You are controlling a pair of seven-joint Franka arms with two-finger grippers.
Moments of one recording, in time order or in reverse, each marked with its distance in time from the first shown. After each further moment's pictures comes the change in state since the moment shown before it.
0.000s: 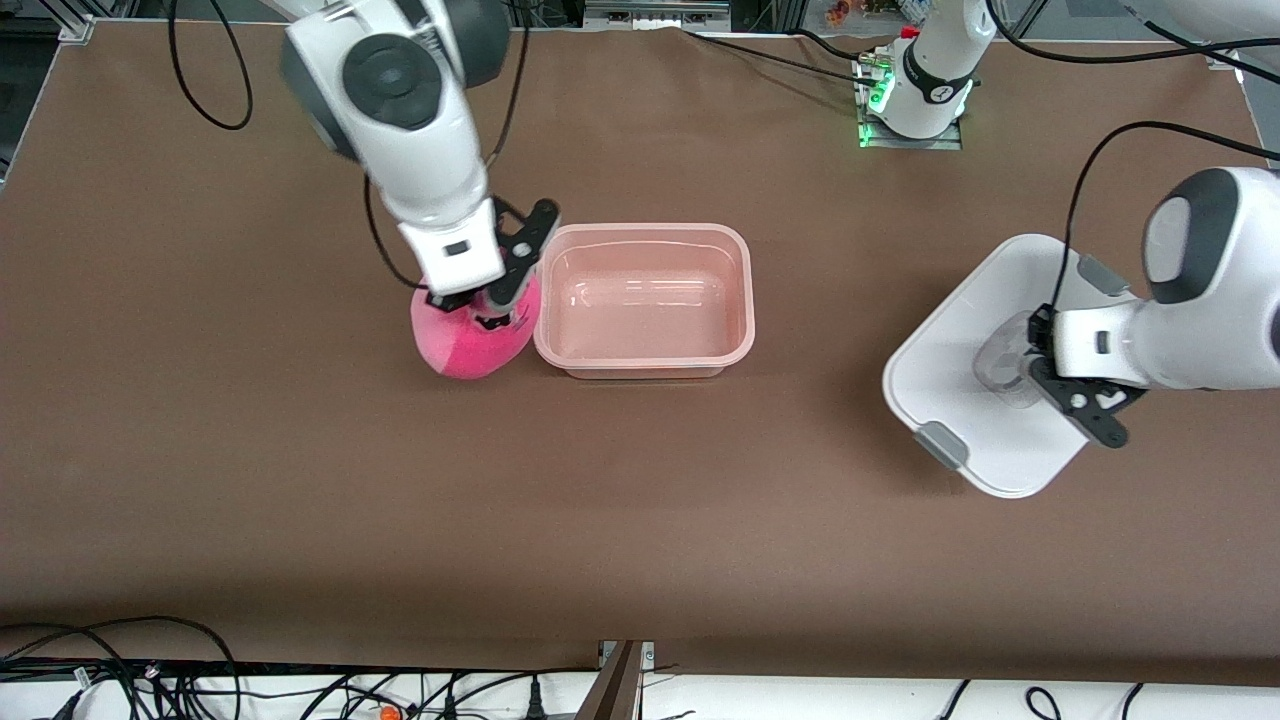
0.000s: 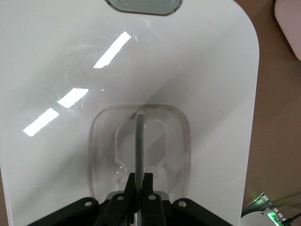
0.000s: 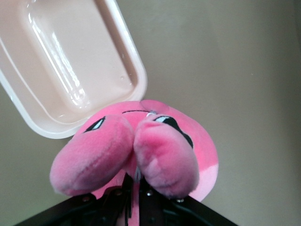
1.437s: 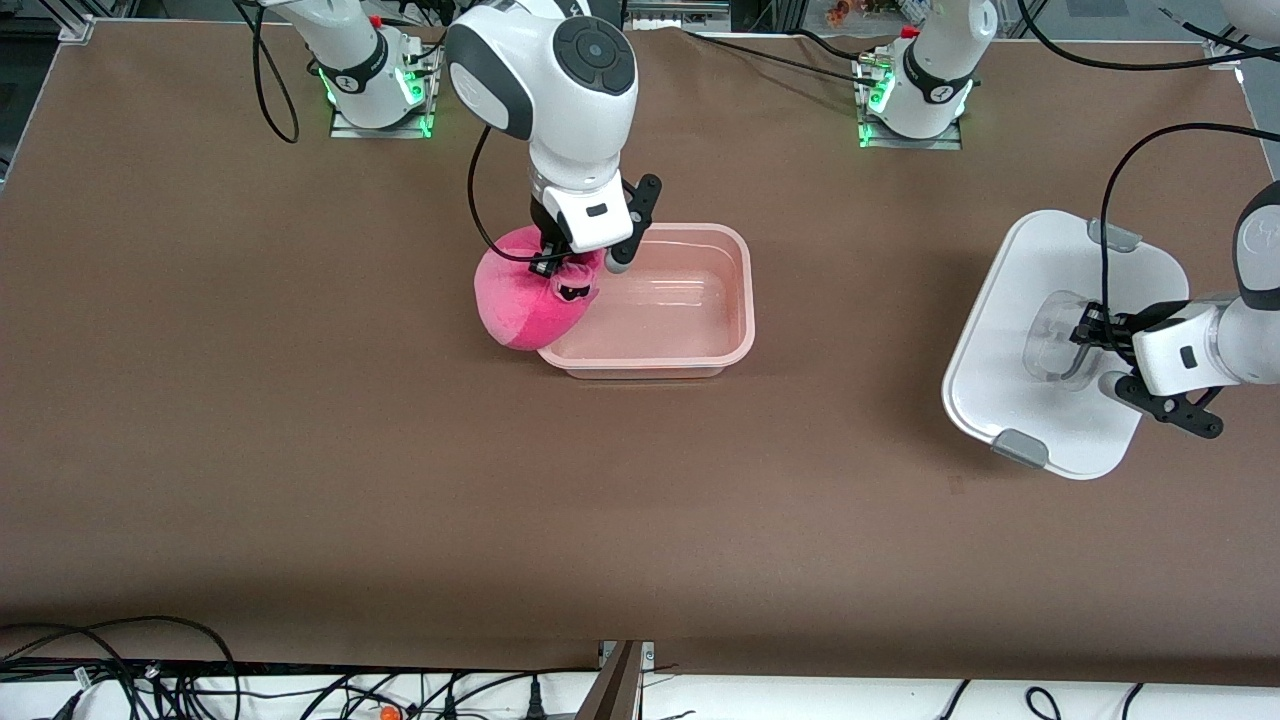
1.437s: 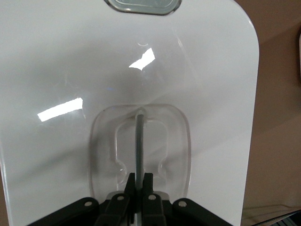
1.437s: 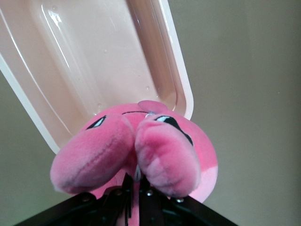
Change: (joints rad) left arm 0.102 0.000 -0.006 -0.011 -0.053 -0.060 -0.158; right arm 0.192 0.081 -0.002 -0.008 -0.131 0.002 0.171
